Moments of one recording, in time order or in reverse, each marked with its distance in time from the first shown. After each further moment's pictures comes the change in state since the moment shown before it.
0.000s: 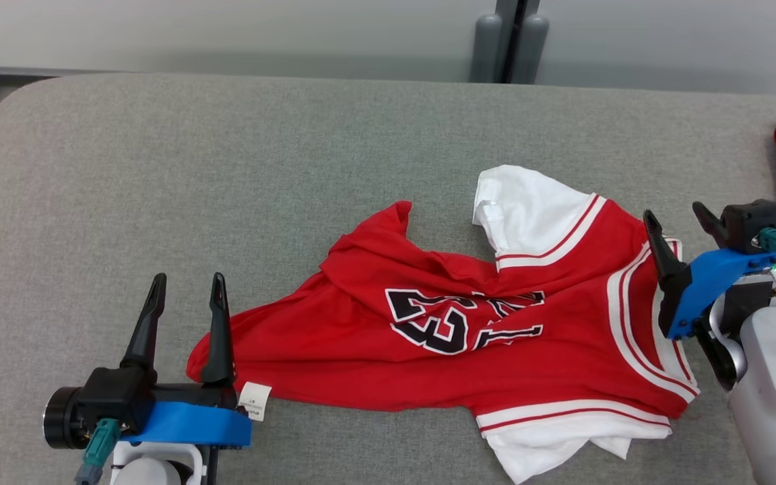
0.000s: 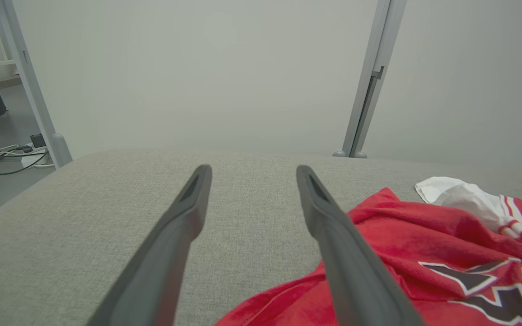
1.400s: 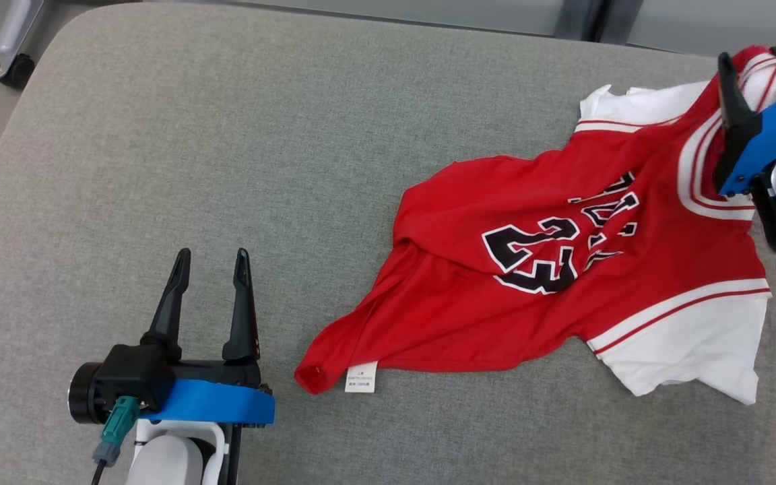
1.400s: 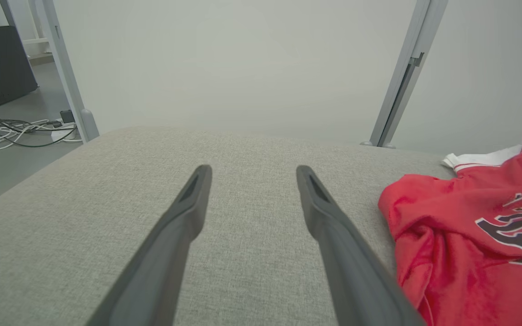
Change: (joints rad) left arm -0.065 -0.001 -0.088 0.002 -0.071 0.044 0.000; right arm -0.482 -0.065 0.057 0.456 0.018 0.000 -0.141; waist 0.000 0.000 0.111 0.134
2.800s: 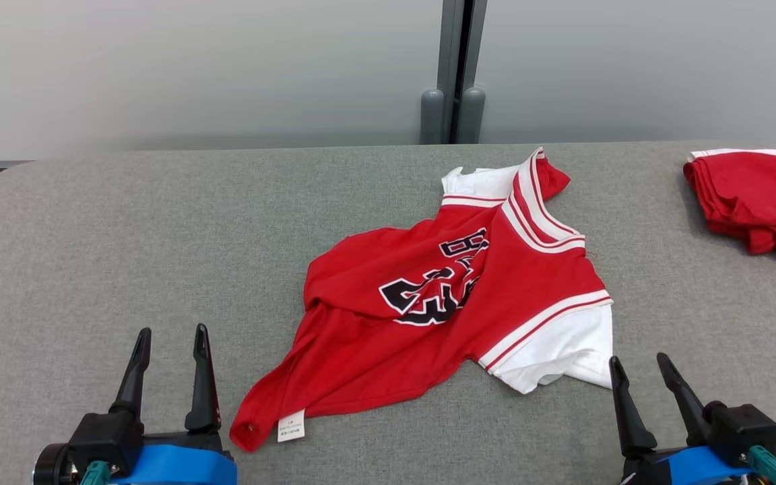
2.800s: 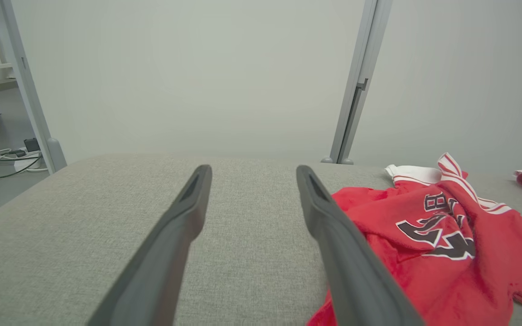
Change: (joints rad) left arm 0.155 0.000 0.129 0.016 0.061 -0.037 0.000; right arm 1.063 0.244 -0.134 -0.888 0.007 0.000 -0.044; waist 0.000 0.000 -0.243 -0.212
